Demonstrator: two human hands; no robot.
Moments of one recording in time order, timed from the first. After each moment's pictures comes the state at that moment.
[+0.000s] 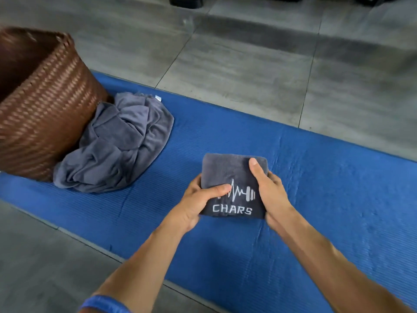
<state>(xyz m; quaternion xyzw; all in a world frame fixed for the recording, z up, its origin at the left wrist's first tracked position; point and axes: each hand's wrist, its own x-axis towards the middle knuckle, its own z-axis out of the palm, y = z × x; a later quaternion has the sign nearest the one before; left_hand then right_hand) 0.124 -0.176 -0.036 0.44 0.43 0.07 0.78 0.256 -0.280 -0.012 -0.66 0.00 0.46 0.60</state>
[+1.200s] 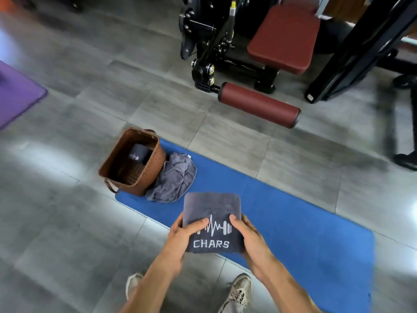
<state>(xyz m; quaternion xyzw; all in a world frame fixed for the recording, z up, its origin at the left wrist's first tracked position) -0.001 -0.239 0.671 0.31 0.55 0.09 0.77 0.143 -0.348 0.674 -0.61 0.02 0.60 0.51</state>
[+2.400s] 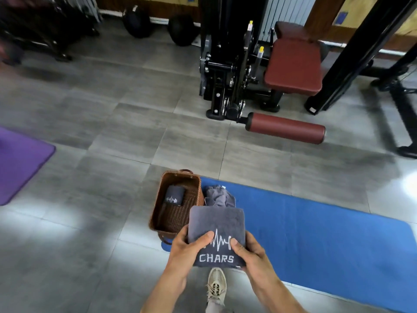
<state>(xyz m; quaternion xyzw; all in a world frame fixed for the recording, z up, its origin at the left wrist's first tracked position) -0.210 0.108 0.715 0.44 0.52 0.08 0.73 -0.102 -0.035 0.697 -0.60 0.03 0.49 0.63</state>
